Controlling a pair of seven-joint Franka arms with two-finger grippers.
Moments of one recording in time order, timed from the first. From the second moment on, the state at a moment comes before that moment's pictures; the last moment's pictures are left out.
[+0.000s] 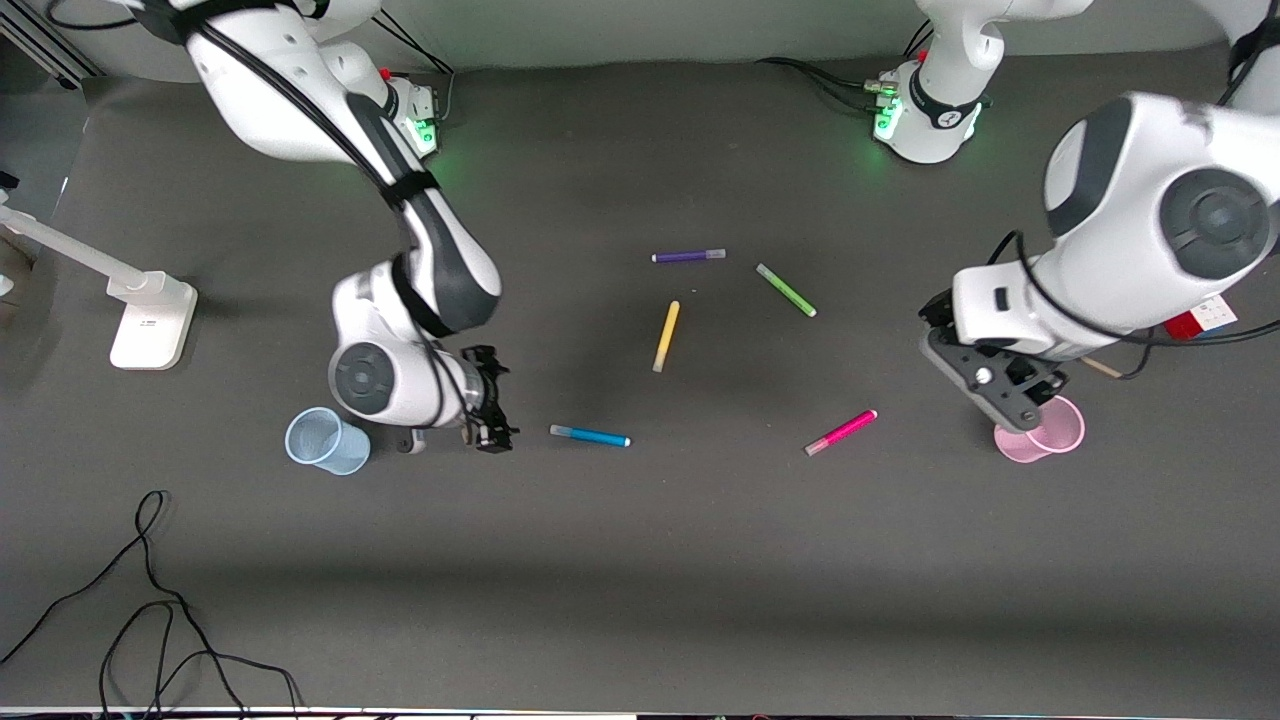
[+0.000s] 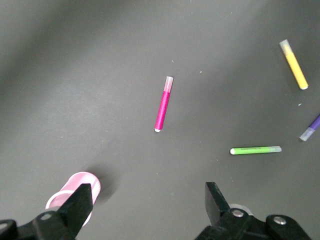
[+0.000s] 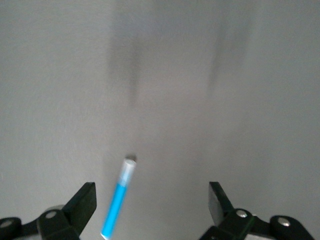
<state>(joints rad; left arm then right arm) -0.09 0.22 -0.18 -1.63 -0.01 1.80 0.56 0.46 0.60 -0.04 -1.64 0.27 2.11 1.78</state>
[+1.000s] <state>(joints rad) -0.15 0.46 -0.18 -1.99 0.09 2.44 0.47 0.56 0.78 -0.05 -1.62 0.22 2.36 2.01</state>
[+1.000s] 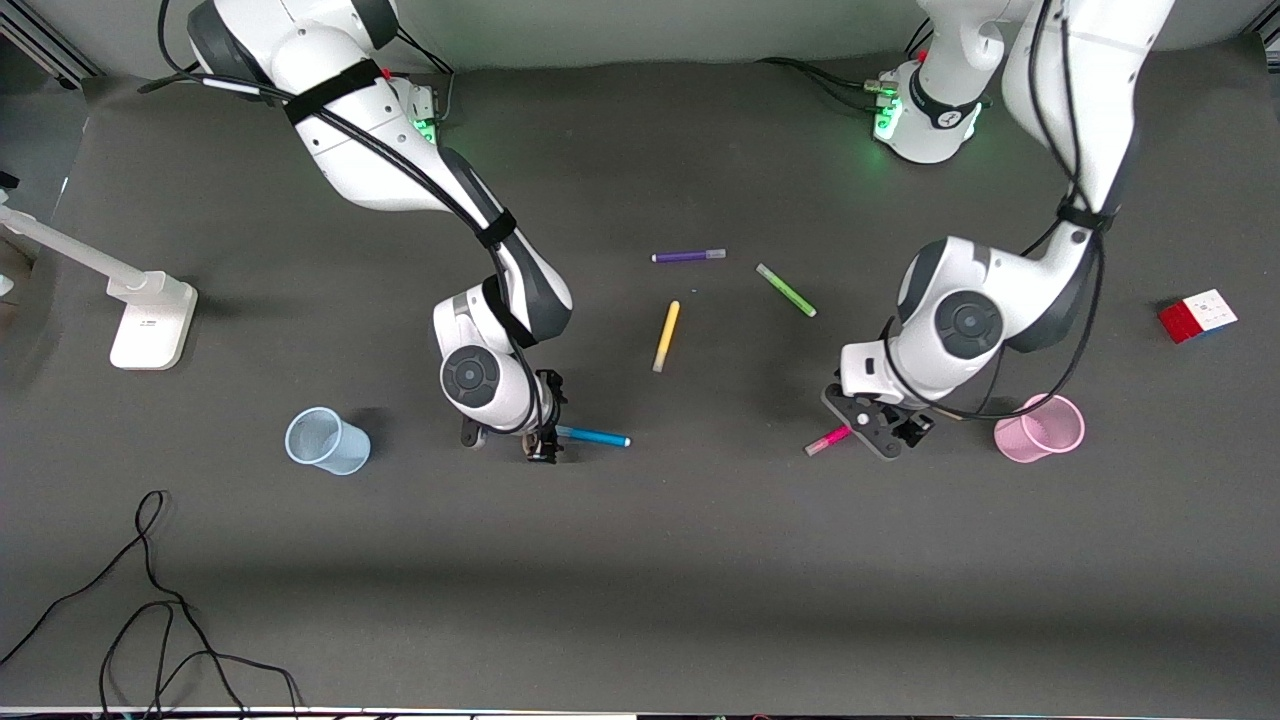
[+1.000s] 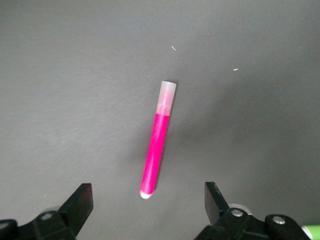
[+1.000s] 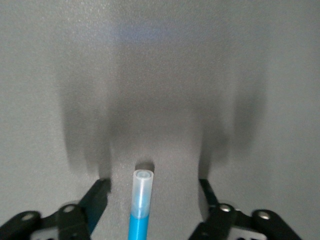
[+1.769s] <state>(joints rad) -0.15 0.57 -0.17 -1.99 0.11 2.52 0.47 0.55 0.74 -0.12 -1.55 0.21 2.31 2.00</state>
